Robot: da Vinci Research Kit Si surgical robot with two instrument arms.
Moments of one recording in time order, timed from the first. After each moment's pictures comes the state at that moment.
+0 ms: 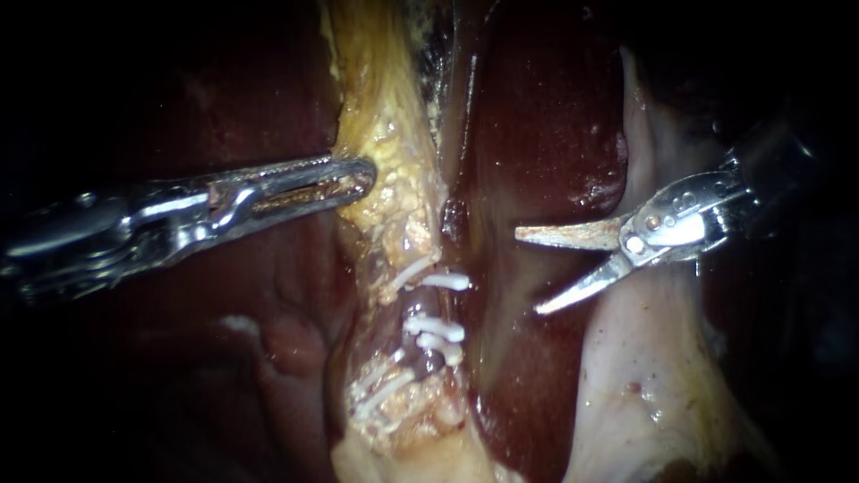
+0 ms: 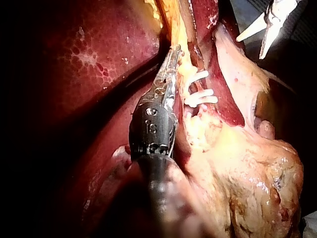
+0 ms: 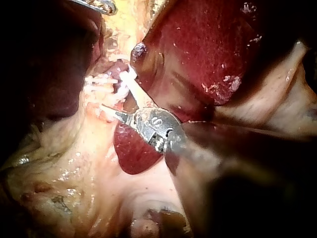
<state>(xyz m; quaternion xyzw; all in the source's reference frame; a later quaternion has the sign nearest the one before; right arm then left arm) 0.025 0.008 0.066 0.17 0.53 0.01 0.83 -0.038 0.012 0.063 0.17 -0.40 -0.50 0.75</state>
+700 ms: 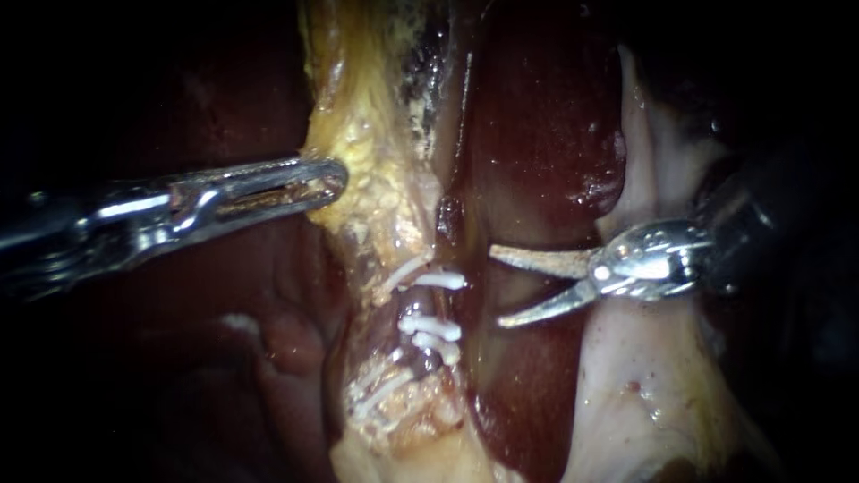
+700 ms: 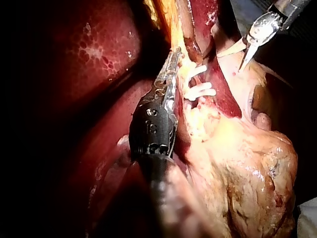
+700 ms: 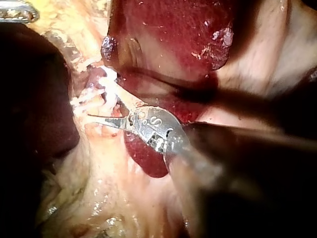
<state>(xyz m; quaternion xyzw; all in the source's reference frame) 0.029 0.002 0.074 0.32 0.49 0.14 0.80 -0.034 0.013 0.058 0.17 -0.40 -0.50 0.75</state>
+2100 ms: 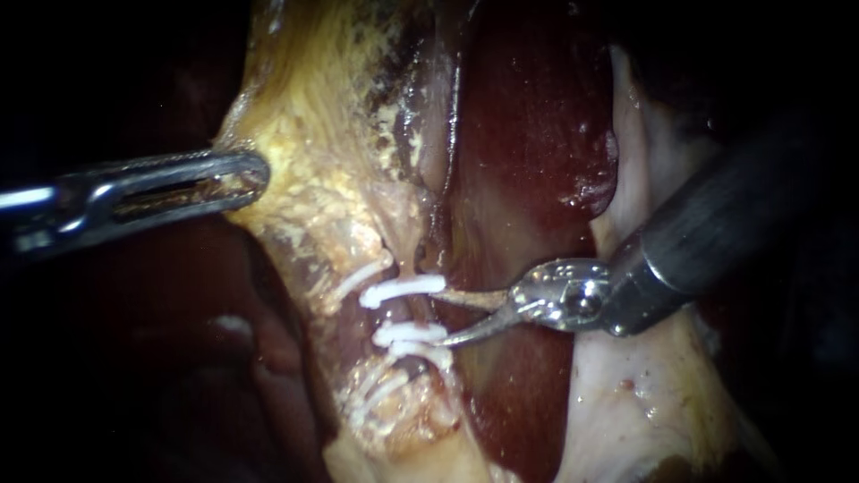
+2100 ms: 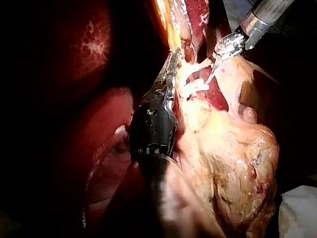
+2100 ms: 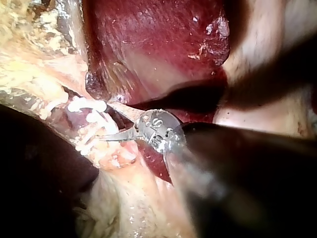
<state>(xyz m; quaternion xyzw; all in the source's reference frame) 0.033 0.000 0.078 0.41 0.41 0.18 0.79 -0.030 0.014 0.049 0.15 -0.42 -0.52 0.73</state>
